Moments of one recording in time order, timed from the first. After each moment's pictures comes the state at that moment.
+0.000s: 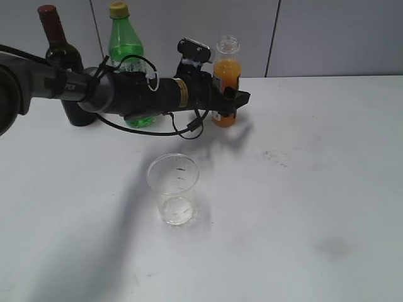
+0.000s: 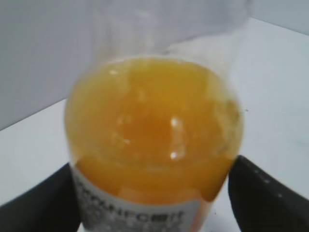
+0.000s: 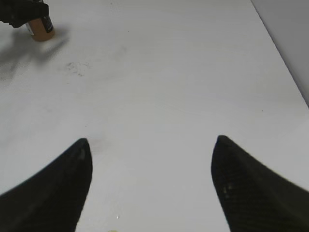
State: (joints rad) left arm -0.54 2.47 -1.74 0.93 -0.49 -0.80; right arm -0.06 -0.01 -0.50 0.07 1.04 -0.13
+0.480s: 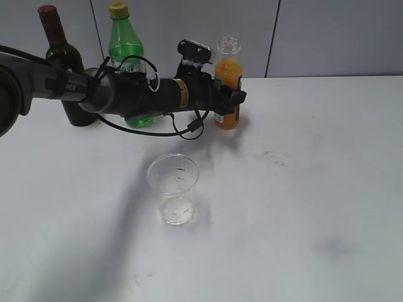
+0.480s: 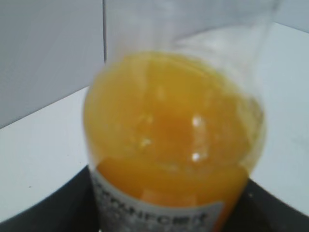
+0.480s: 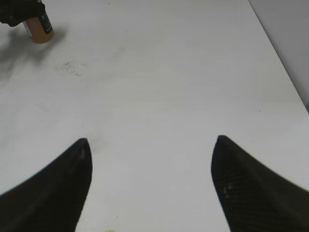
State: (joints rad) left arm -0.54 2.48 -1.74 0.92 -0.47 -0.80; right arm -0.06 -0.01 -0.50 0.06 1.04 -0.13
